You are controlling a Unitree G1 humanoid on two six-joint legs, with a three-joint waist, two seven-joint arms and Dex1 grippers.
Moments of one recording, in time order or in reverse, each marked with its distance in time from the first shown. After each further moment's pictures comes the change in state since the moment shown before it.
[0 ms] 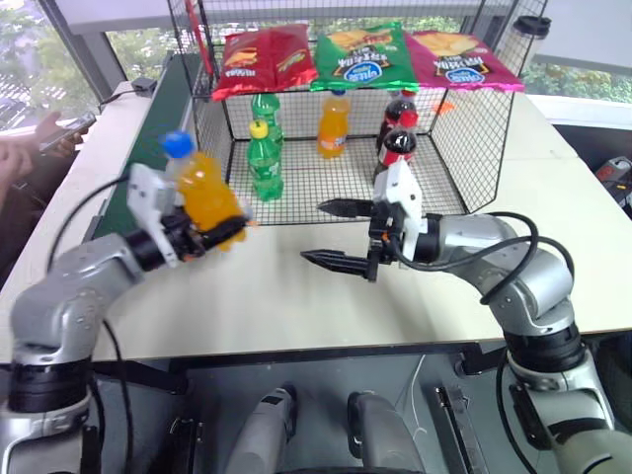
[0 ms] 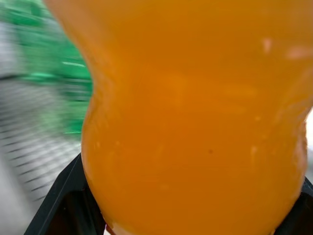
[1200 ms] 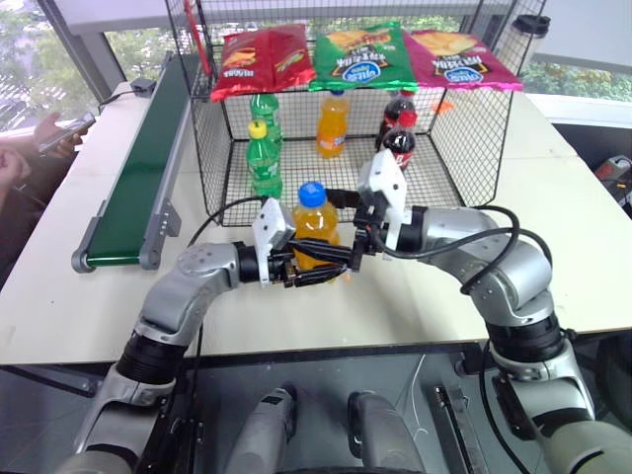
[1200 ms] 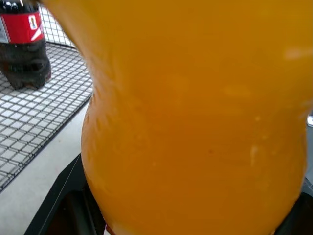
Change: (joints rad) left arm -0.108 -0.237 -0.308 0.107 0.235 -0.173 -0.204; right arm -0.047 0.070 0.045 0.064 -0.056 -0.032 -0.033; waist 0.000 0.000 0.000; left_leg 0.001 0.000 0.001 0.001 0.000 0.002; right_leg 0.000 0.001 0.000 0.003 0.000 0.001
